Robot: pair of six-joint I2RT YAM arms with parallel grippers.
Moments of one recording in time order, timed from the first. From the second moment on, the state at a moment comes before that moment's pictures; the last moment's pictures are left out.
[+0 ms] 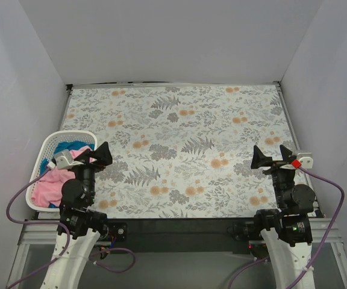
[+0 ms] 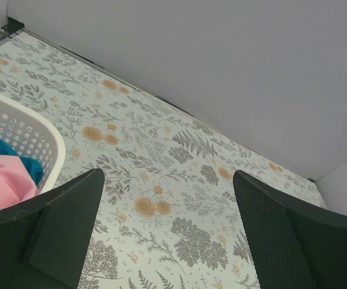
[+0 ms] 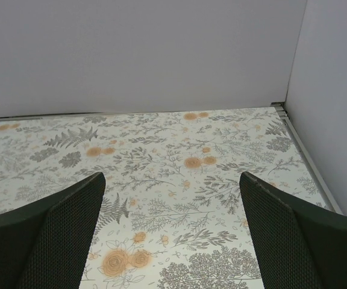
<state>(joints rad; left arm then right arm) -0.25 0.12 0.34 -0.07 -0.34 -0.51 0.13 0.02 0.41 -0.19 0.04 0.10</state>
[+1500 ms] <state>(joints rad) 0.19 1.31 0.78 -0.42 -0.56 -0.72 0.30 0.02 0.39 -0.20 0.12 0.10</state>
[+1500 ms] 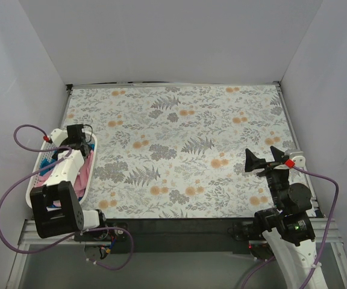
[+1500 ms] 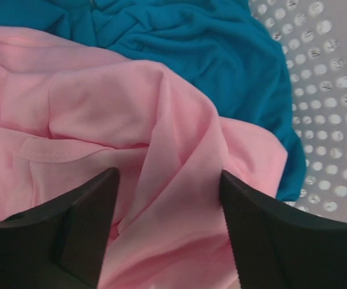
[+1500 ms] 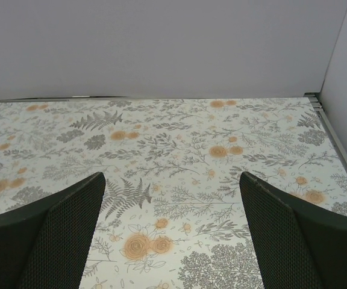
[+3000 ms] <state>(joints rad) -0.60 0.96 0.75 -0.25 -0.04 -0.36 0.31 0.34 0.47 -0.27 -0.13 0.11</state>
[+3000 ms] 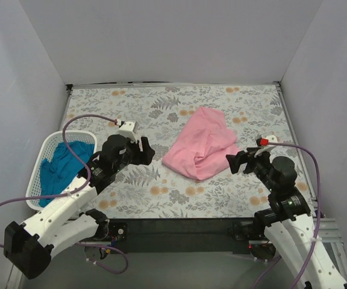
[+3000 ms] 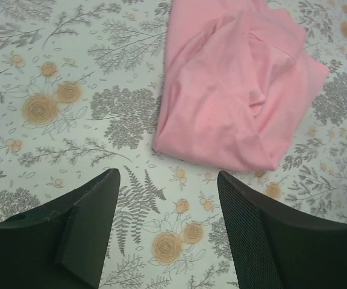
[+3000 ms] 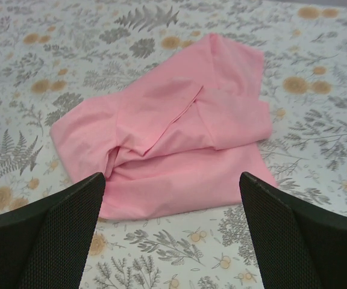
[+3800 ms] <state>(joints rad) -0.58 0.91 0.60 -0.14 -0.23 -0.41 0.31 1.43 0.89 -0.12 -0.27 0.30</state>
